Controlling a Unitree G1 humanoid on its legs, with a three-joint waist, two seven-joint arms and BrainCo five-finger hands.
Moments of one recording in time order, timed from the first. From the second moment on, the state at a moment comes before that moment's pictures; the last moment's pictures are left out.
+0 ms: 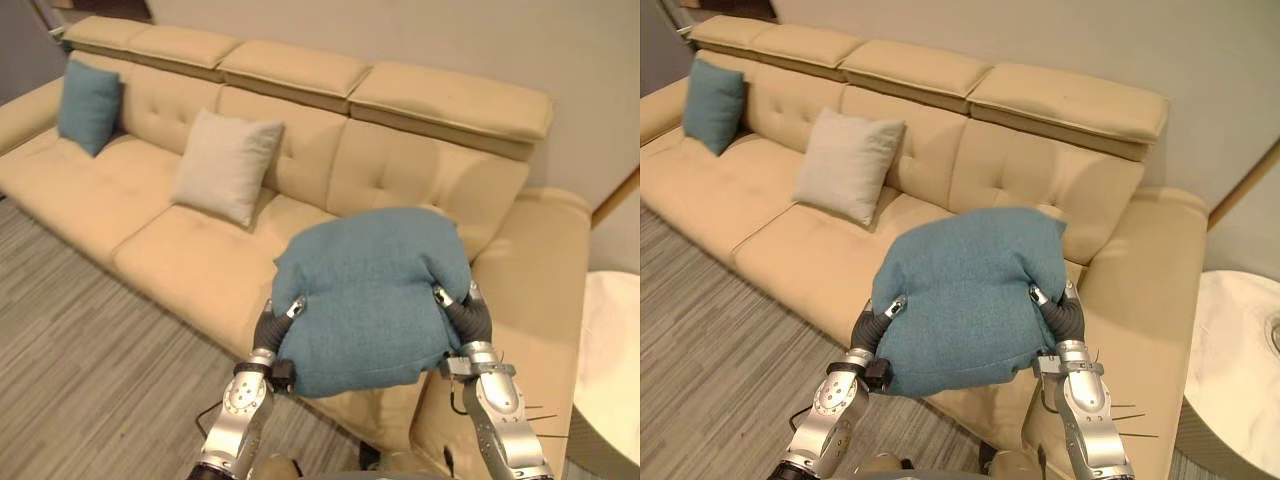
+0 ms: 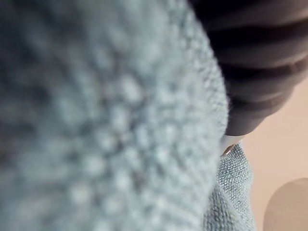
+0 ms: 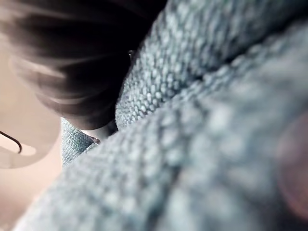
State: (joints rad) left arm 0.11 0.13 -0.26 0.11 -0.31 -0.22 0.09; right arm 0.15 -0.19 0.10 -0.08 0.24 -0.25 -0.08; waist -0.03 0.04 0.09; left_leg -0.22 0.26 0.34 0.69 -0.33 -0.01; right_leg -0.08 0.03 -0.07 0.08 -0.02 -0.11
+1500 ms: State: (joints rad) left arm -1.58 0.40 -0.07 0.82 -0.15 -0.28 0.53; right arm -1.56 -0.25 -0.10 0.87 0.06 -0.22 -0.54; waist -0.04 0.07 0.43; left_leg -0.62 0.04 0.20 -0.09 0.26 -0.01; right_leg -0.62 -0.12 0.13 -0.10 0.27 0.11
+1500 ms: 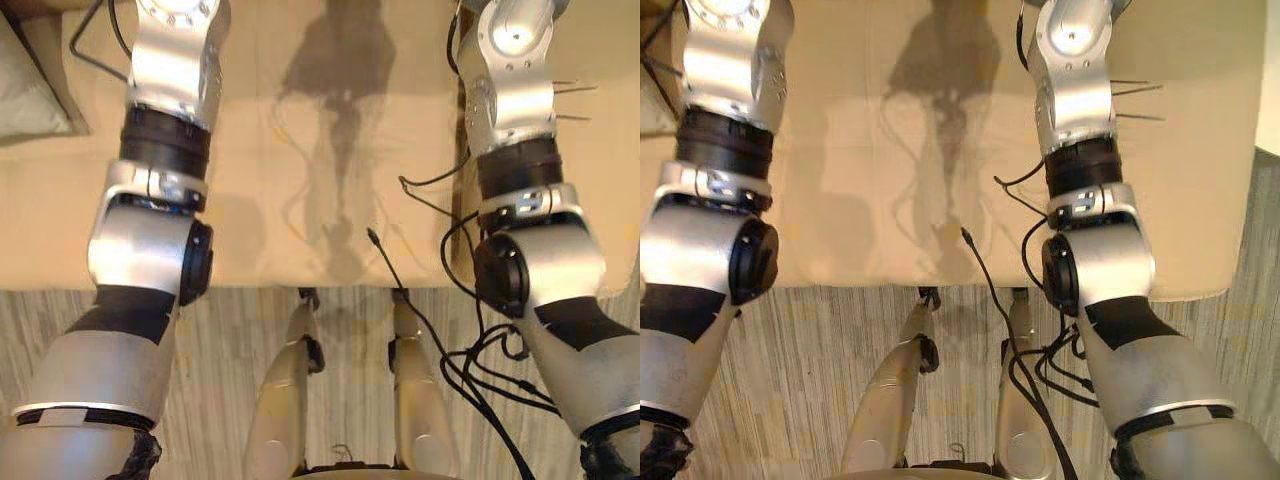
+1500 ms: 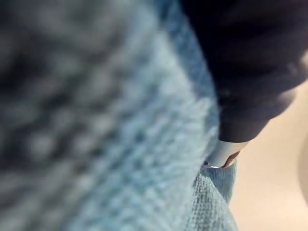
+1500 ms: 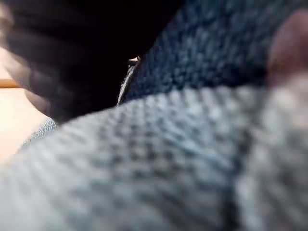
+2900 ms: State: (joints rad) left arm 0.12 0.20 -0.04 0.37 -0.14 -0.30 0.05; right arm 0.16 -0.20 0.03 0.19 0.08 -0.28 -0.02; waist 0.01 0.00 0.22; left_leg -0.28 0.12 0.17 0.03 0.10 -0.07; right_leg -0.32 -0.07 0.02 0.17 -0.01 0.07
